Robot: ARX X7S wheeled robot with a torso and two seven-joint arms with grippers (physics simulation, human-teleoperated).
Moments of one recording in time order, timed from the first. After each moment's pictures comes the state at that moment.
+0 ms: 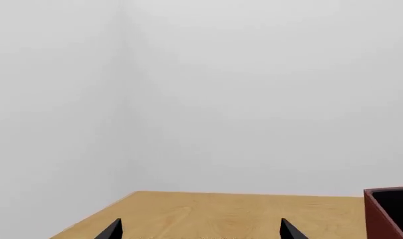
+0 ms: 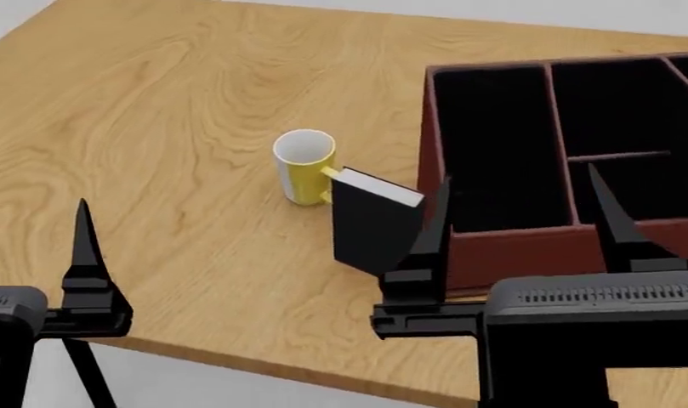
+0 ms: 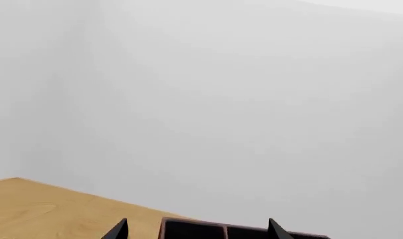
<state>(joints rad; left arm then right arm) -0.26 -0.19 0.13 0.42 -0.09 -0.30 -0.25 0.32 0.24 -0.14 -0.71 0.02 0.61 0.18</state>
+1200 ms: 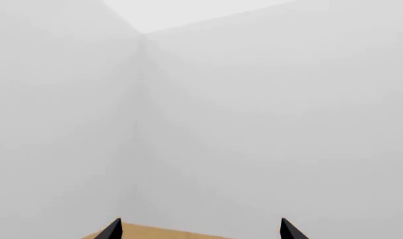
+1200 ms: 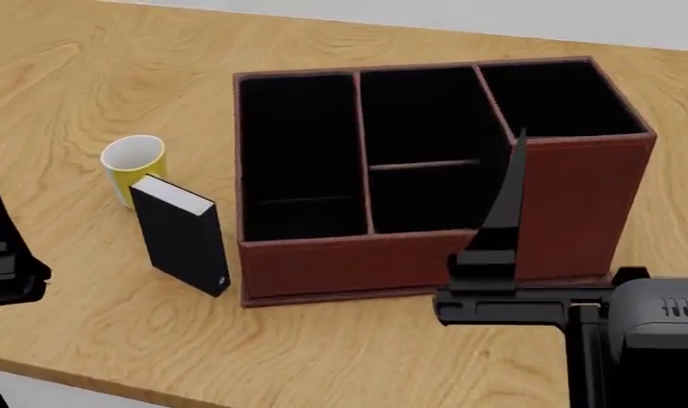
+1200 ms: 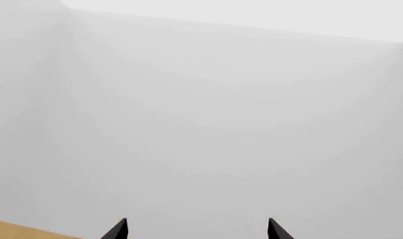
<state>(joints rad) -0.27 -0.26 0.04 0.54 -0.17 -0.30 -0.31 0.35 0.33 0.05 -0.89 0.17 0.72 0.14</state>
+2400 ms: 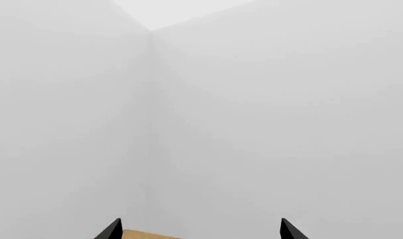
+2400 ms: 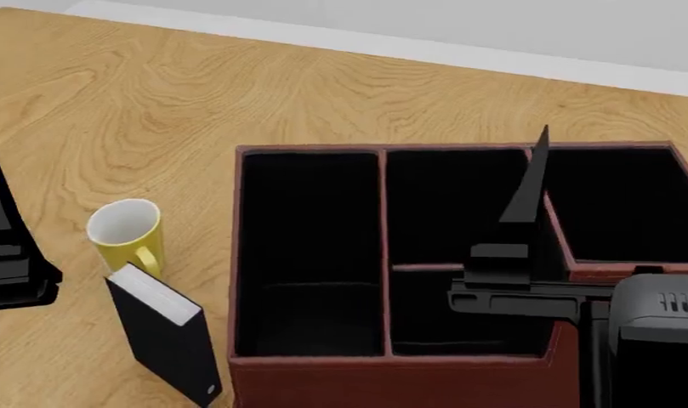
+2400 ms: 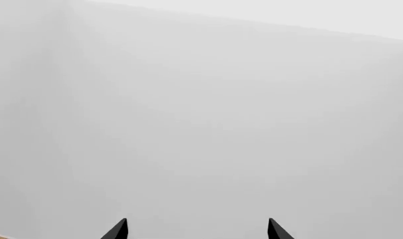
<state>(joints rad) -0.27 -0.28 0.08 0.55 -0.18 -0.30 -0.34 0.36 0.36 0.01 -0.90 0.13 0.75 0.21</state>
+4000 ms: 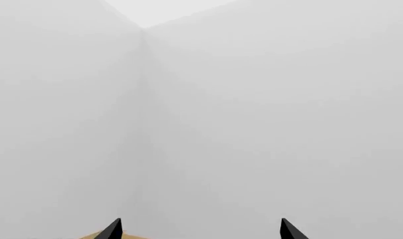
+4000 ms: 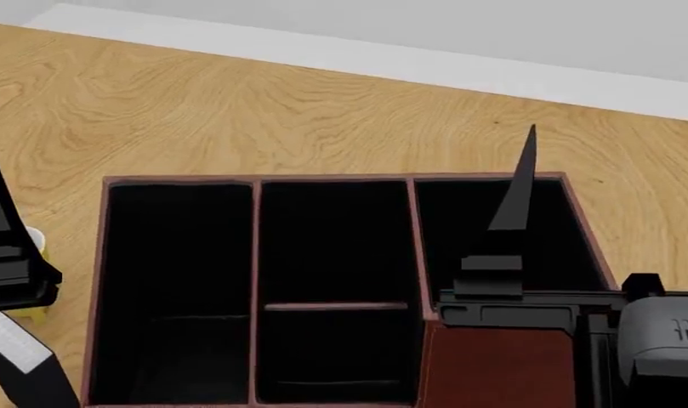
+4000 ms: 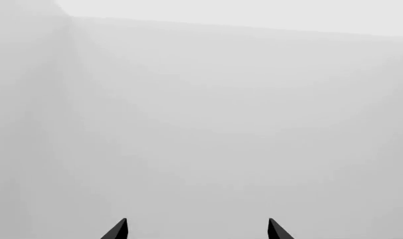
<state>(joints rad) -0.27 -0.31 0.10 0.54 -0.19 -0.29 -0.38 0.33 0.37 0.03 -0.91 0.20 0.67 0.21</state>
